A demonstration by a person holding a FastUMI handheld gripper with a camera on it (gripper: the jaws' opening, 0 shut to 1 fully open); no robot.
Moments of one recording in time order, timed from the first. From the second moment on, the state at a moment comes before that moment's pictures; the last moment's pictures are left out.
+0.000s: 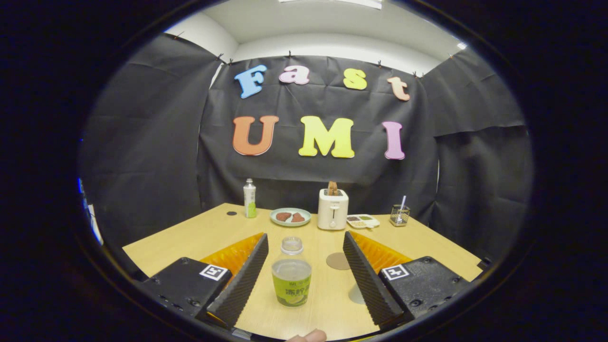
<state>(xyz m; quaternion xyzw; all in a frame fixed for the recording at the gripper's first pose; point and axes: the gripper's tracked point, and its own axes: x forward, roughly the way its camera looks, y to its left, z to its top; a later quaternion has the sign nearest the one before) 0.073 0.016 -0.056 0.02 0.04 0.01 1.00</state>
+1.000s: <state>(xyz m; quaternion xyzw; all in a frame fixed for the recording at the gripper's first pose) 0.135 0.046 -0.138 0.01 0.12 0.03 0.99</state>
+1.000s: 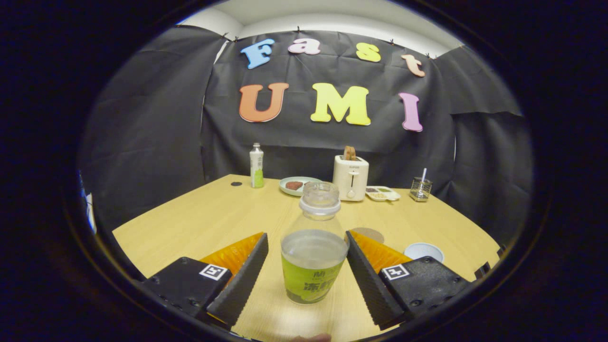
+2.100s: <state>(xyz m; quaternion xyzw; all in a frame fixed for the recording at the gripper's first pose) 0.152 0.031 -0.142 0.05 0.07 0.04 1.00</state>
